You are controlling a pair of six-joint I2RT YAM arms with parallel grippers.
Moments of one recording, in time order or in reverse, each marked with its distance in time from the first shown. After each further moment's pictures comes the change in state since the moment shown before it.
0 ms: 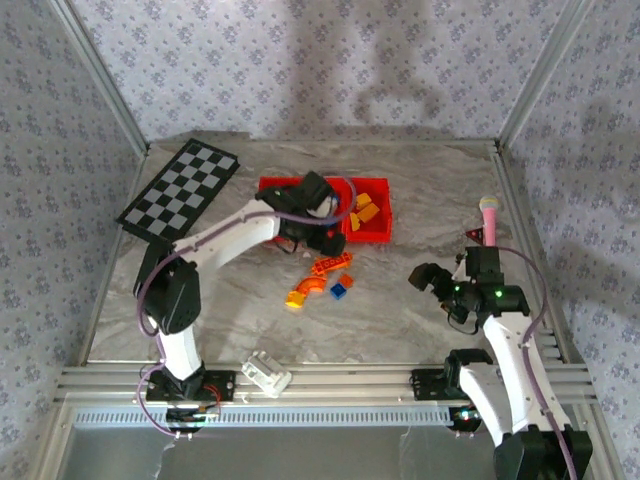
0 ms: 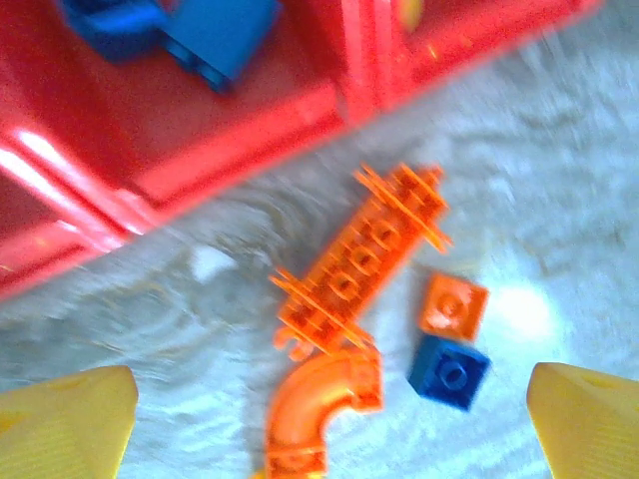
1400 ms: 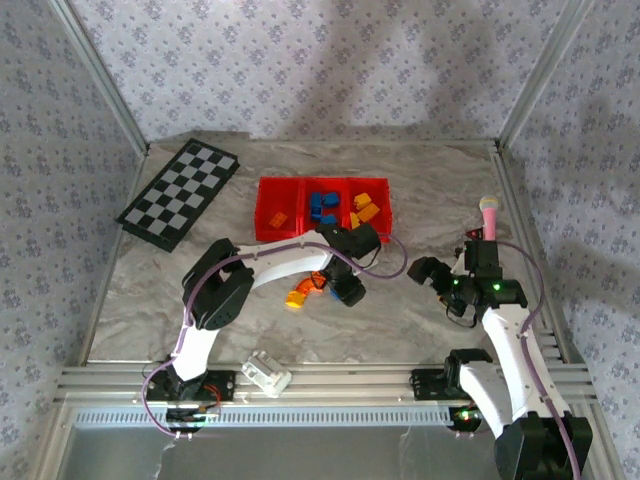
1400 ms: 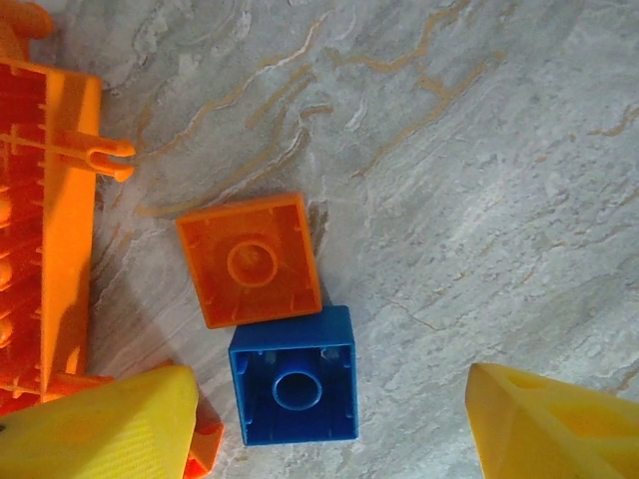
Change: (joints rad) left arm -0.224 0.245 0.056 -0.026 -0.046 0.225; right arm -0.002 0.048 0.007 0.071 -0.011 0.000
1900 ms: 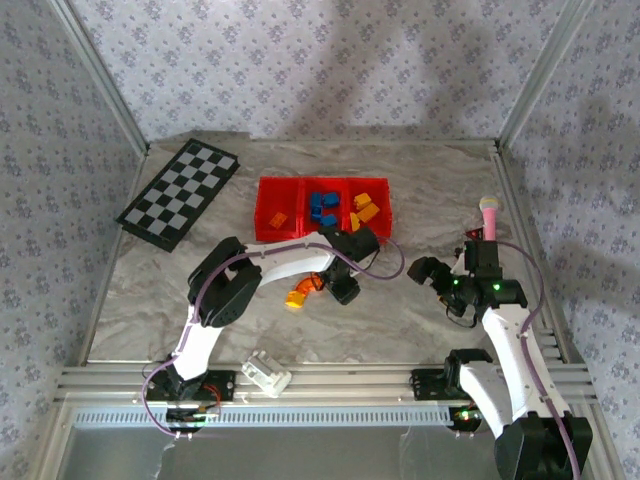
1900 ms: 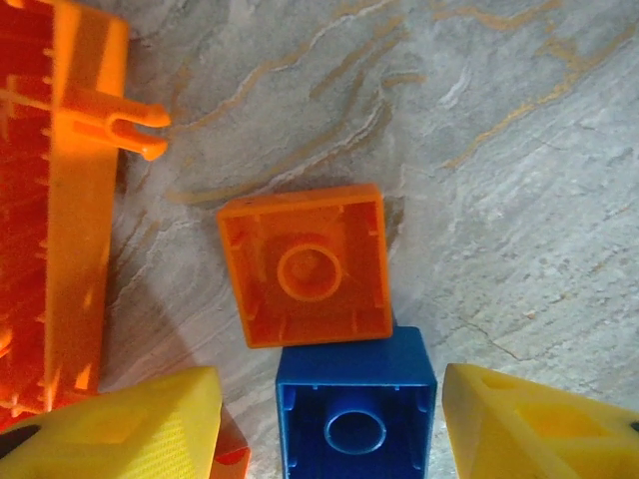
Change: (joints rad) left arm 0.008 0.041 -0.013 0.006 -0.060 -0.032; right arm 0.000 0.000 0.000 0.000 0.000 0.000
